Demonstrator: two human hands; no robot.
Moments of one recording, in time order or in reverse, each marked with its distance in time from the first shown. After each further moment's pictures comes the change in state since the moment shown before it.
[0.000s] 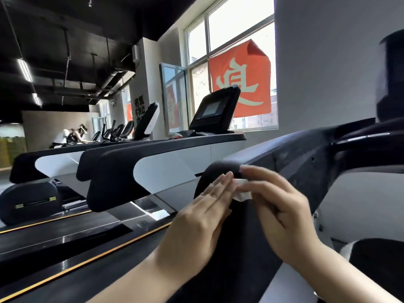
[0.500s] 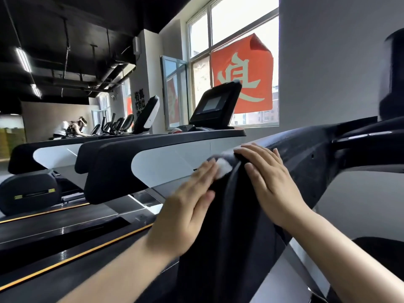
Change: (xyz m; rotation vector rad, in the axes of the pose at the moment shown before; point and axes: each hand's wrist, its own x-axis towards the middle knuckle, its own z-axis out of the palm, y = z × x) left_hand -0.002 -0.017 0.005 -0.229 0.034 -0.185; right_hand 0.024 0.038 0.002 -0.306 -0.149 0.177
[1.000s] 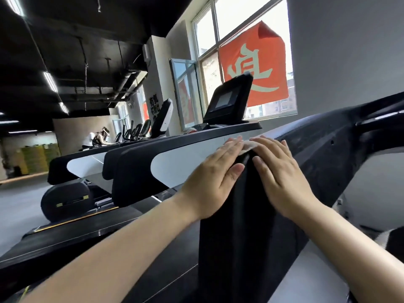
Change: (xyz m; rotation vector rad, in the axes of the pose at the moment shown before) left_hand 0.053 0.008 -0.004 0.099 -0.230 -0.027; right_hand -0.003 0.001 0.012 0.063 0.102 -0.028
